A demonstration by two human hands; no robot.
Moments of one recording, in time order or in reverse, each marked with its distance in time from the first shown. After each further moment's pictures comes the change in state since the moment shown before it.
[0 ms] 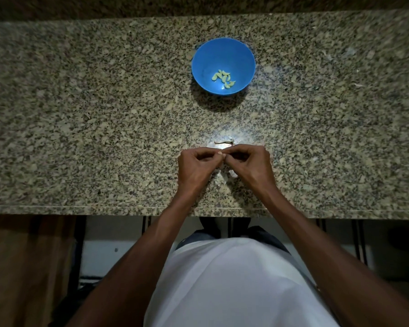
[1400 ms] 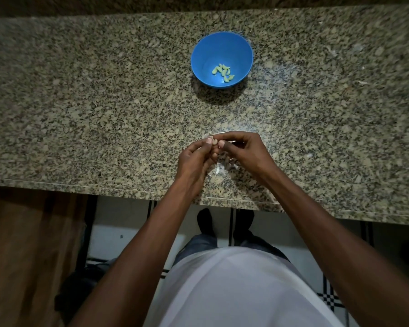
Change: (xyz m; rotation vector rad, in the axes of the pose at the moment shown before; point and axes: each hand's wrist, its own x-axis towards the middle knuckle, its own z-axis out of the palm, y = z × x) left_hand -0.018 0.000 0.026 -0.670 0.067 -0.396; right_hand 0.014 -0.001 -0.034 0.217 -0.304 0.052
